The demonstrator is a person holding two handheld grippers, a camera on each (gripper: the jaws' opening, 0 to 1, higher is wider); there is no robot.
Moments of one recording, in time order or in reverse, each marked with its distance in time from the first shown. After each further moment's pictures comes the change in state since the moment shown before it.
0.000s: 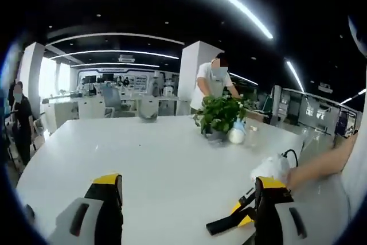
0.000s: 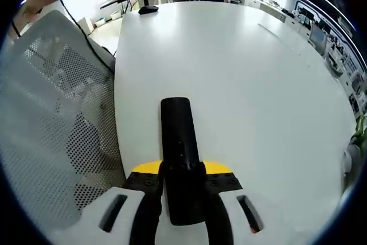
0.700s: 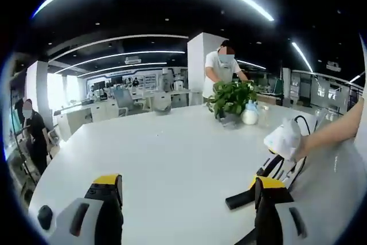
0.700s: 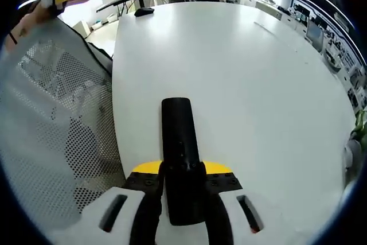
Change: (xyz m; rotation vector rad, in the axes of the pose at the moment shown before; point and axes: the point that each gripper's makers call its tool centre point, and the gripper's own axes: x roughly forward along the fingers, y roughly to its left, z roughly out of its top) left arm -0.014 0.015 -0.047 0.114 0.108 0.073; right arm 0.001 0.001 0.002 0.013 0.008 -0.016
